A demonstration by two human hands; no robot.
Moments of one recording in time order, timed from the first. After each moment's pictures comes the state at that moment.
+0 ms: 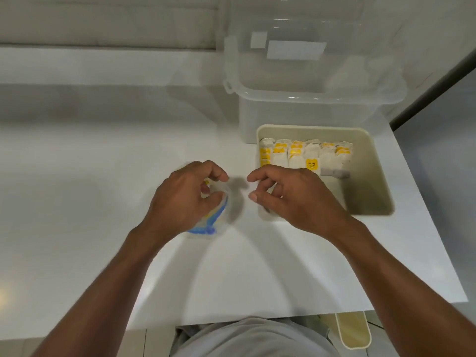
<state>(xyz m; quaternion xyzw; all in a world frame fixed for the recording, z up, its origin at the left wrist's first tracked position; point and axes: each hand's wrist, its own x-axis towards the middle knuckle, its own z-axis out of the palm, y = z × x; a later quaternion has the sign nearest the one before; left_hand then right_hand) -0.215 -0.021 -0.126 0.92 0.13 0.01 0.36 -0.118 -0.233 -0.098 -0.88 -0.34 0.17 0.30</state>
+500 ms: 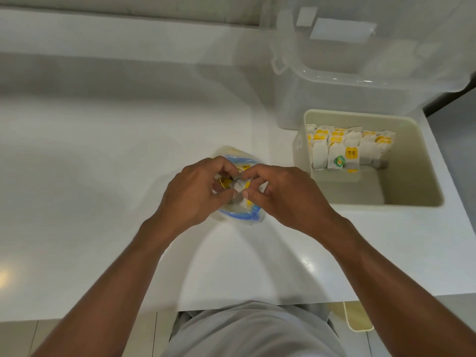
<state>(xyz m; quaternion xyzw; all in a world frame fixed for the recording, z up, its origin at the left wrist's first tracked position) -0.254 0.042 -0.154 0.91 0.13 -0.02 0.39 -0.168 -0.142 -0.132 -0.90 -0.34 0.16 0.24</state>
